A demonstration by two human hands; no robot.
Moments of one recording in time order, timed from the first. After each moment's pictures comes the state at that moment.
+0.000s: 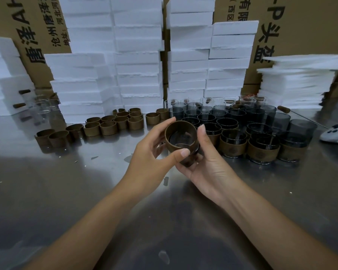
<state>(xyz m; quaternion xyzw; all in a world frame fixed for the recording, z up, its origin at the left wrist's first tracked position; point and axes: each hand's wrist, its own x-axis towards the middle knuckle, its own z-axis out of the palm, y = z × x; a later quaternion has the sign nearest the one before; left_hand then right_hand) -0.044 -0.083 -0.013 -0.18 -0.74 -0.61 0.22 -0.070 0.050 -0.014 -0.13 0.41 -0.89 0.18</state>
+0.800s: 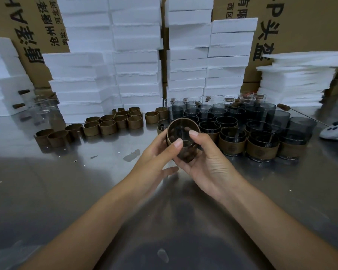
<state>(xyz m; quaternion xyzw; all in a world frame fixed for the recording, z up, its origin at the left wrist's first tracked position) -0.050 -0.082 -0.025 -0.13 -0.67 -0.73 0.04 -0.069 0.052 -0.011 -0.14 0.40 -0.89 0.18</state>
